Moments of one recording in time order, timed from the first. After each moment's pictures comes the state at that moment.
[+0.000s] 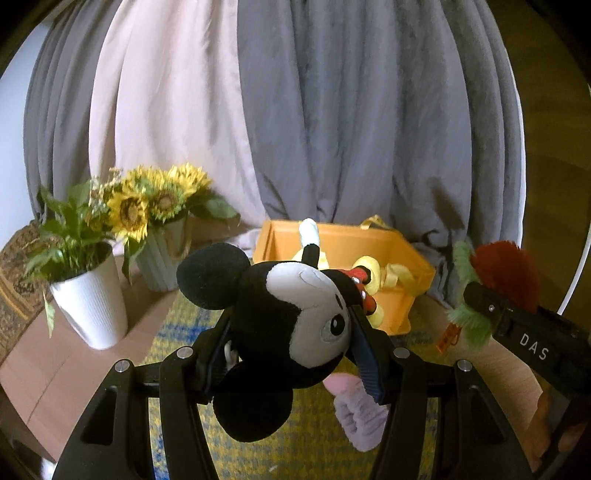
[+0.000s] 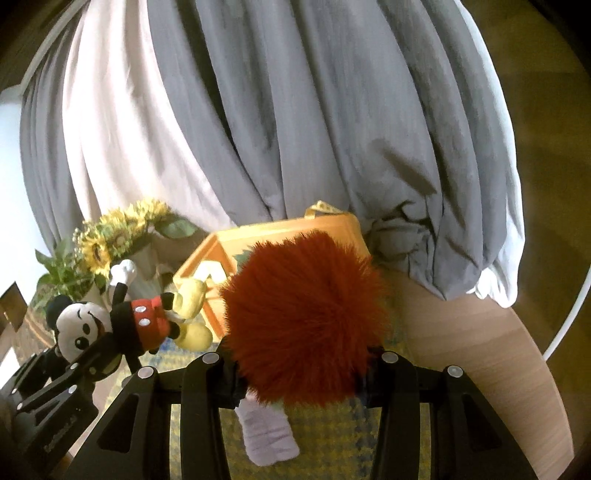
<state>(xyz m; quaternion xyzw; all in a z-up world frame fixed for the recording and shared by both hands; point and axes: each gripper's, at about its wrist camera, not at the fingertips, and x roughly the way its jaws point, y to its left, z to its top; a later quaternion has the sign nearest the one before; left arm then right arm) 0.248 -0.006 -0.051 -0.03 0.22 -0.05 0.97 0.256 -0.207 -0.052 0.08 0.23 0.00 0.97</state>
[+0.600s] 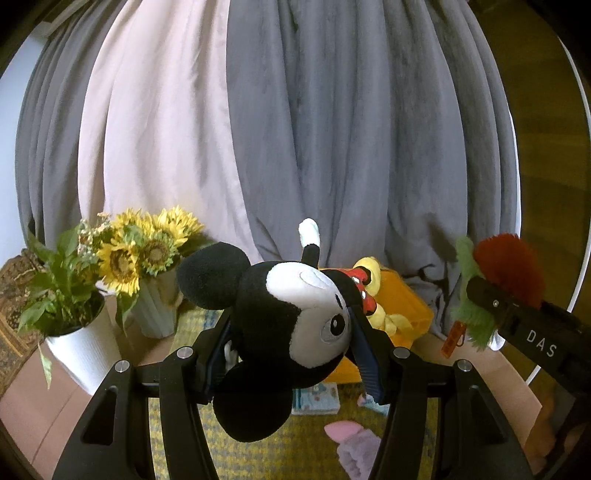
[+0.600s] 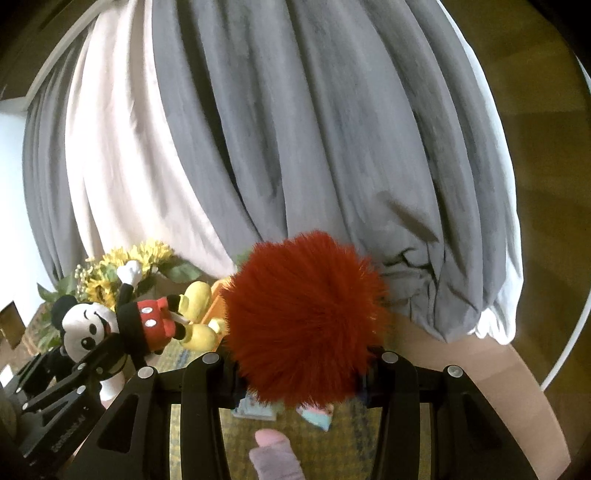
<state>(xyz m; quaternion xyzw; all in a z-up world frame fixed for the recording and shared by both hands) 0.275 -0.004 -0.018 -0.02 0.17 -0.06 0.98 0.269 -0.200 -0.013 0.07 0.17 -0.01 0.98</state>
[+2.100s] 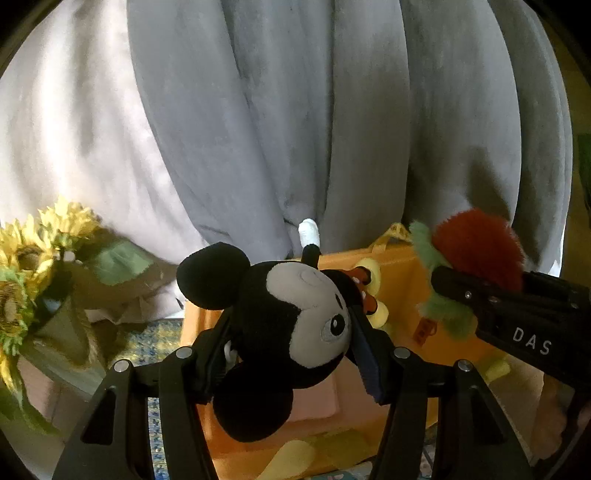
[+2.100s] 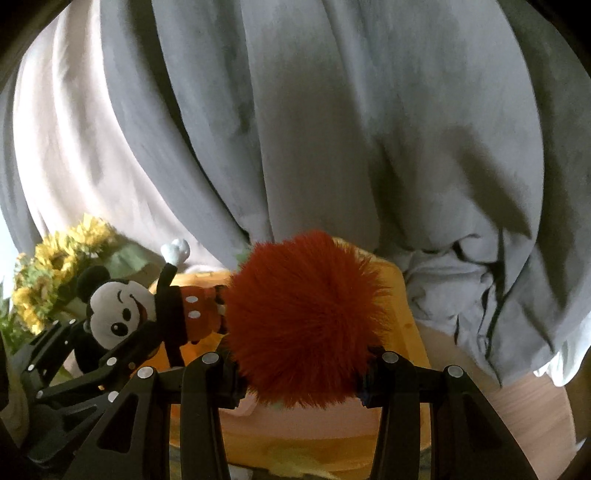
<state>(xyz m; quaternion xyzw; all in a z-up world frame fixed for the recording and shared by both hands) 0.498 -0.049 -0.078 0.05 0.26 -0.14 0.95 0.484 -0.224 -0.059 0.07 0.27 0.01 0.96</state>
